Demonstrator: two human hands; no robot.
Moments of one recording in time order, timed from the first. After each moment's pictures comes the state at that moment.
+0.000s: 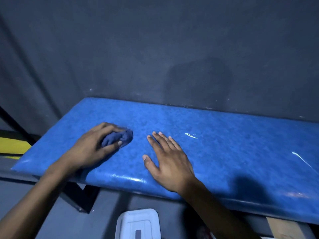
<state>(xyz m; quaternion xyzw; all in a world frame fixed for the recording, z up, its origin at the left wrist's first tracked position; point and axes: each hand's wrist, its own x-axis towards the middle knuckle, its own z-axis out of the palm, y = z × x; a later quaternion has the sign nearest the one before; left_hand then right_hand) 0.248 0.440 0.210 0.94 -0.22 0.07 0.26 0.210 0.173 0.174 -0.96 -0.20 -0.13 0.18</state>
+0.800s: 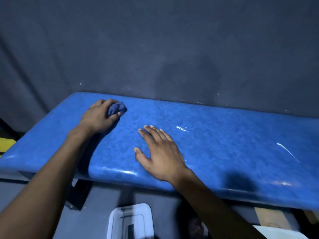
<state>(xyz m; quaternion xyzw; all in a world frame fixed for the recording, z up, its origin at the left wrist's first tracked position) 0.328 0.411 0.208 0.97 -0.09 0.08 0.23 0.213 0.172 0.174 -0.95 -0.20 -0.13 0.19</state>
